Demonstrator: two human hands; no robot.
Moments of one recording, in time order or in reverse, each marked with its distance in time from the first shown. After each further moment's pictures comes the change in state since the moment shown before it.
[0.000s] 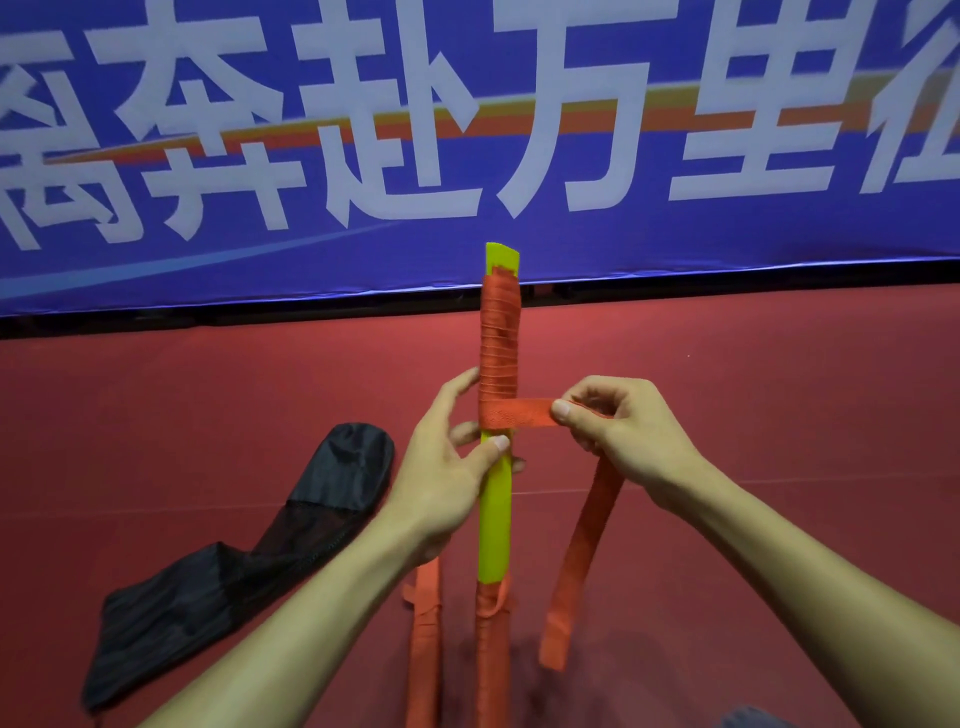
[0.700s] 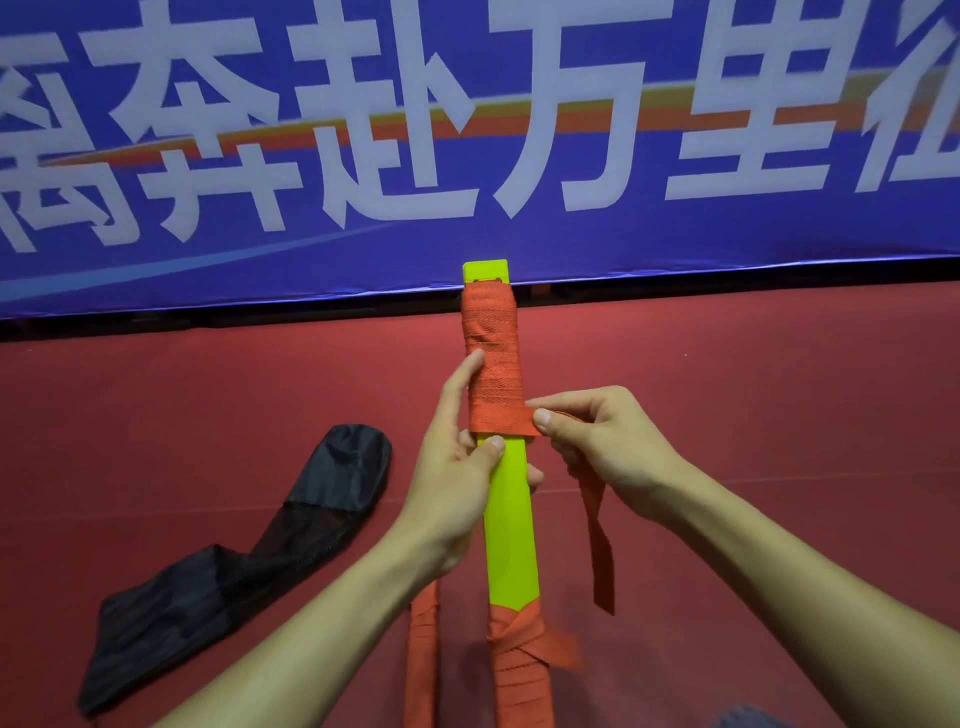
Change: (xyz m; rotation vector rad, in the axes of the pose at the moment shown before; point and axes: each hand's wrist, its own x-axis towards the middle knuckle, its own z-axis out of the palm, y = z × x) left_hand -0.007 0.005 0.019 -0.137 -0.028 0.031; right_hand -0.005 -0.005 0.013 0.258 -0.101 0.117
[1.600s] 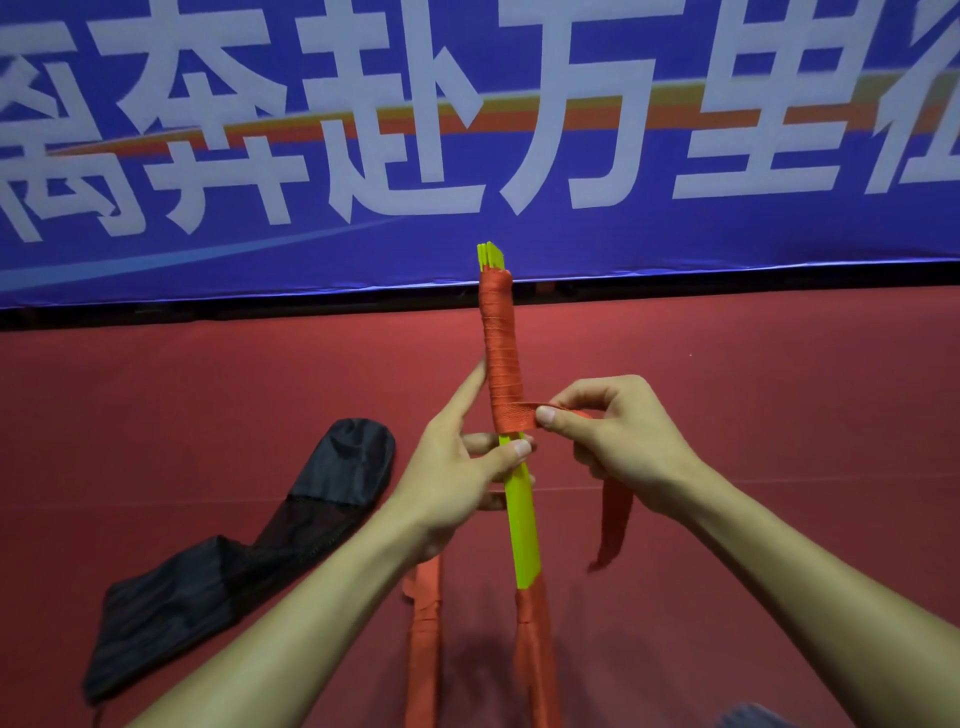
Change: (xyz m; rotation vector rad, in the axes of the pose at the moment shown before) left_hand 0.002 0.004 -0.017 0.165 -0.061 -0.127; right_hand -0.004 -0.012 0.000 -0.151 0.043 0.000
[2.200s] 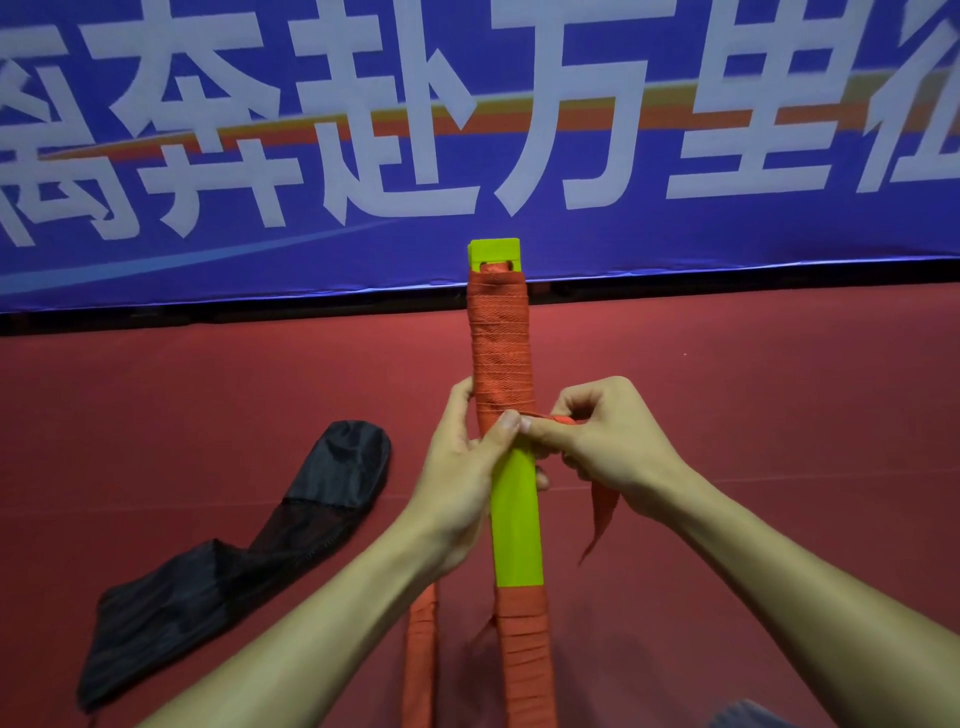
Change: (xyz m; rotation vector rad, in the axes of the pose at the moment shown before) left_hand 0.001 0.000 0.024 -0.321 0.027 0.072; right_hand -0.002 0.000 0.002 -0.128 0.050 -0.060
